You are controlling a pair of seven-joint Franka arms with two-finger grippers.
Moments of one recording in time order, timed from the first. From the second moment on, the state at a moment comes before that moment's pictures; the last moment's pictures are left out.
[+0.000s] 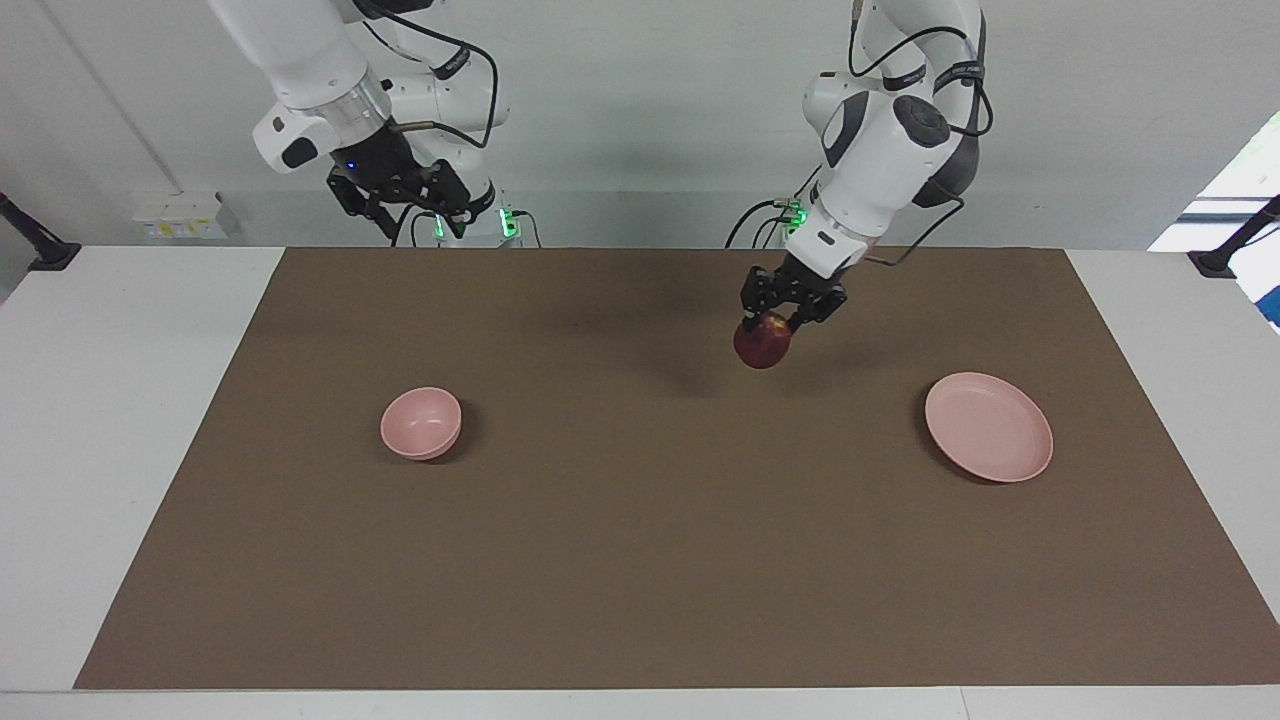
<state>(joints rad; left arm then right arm) -0.52 -0.09 0.02 -2.11 -0.37 2.23 -0.34 0.17 -0.10 -0.05 -1.69 0.24 1.52 0.37</state>
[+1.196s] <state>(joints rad) -0.74 -0.06 -0.07 -2.05 -0.53 2.75 -0.81 0.08 0.04 -0.05 -1.82 0.88 1.64 0.74</state>
